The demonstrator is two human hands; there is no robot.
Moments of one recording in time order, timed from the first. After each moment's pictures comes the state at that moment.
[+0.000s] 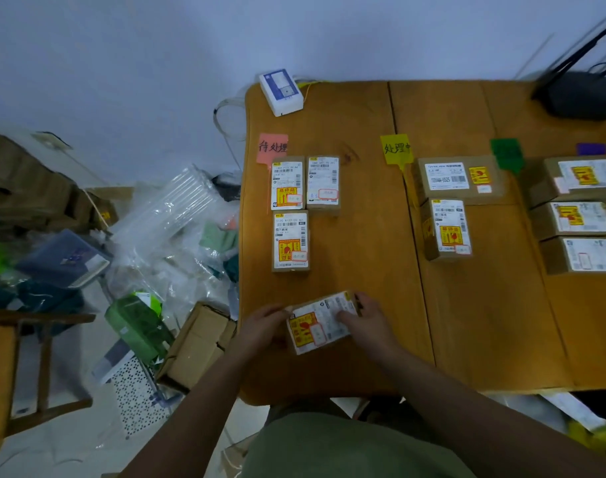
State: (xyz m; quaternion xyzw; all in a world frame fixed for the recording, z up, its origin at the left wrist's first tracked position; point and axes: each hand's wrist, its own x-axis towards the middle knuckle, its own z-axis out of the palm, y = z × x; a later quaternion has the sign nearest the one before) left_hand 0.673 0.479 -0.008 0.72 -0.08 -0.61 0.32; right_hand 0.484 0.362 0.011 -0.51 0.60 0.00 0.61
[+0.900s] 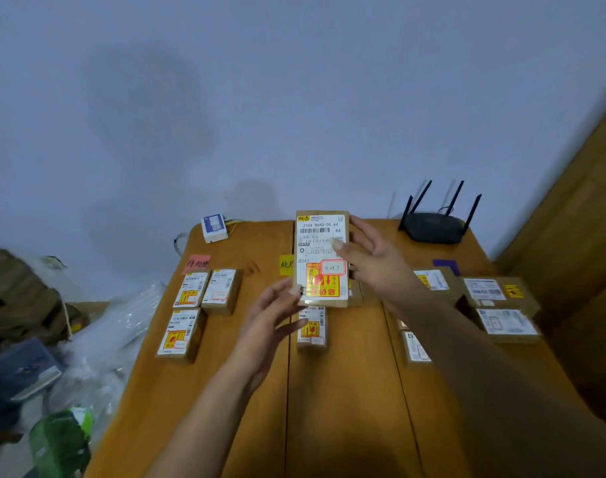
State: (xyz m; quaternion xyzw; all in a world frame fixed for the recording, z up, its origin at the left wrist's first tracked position) left_hand 0.370 0.276 0.201 0.54 -0.24 -0.47 0.66; right_hand 0.227 0.115 0.255 -0.64 0.33 -0.29 0.64
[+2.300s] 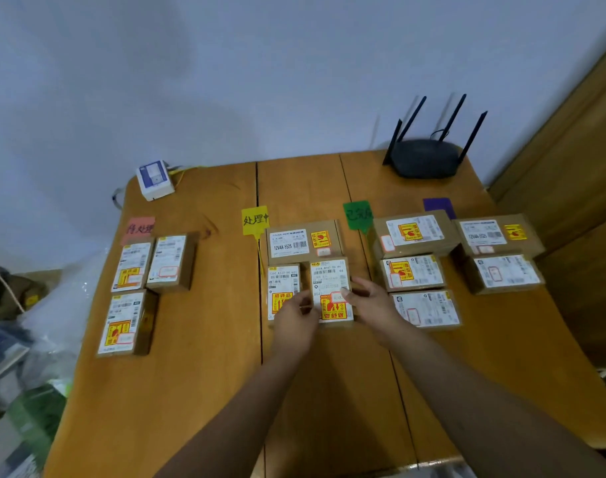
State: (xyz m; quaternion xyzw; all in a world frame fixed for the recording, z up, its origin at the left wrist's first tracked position) left_hand 0.334 0.154 0.018 0.79 -0.31 -0.37 0.38; right_hand 0.200 0.049 0.022 -0.52 0.59 -0.12 0.61
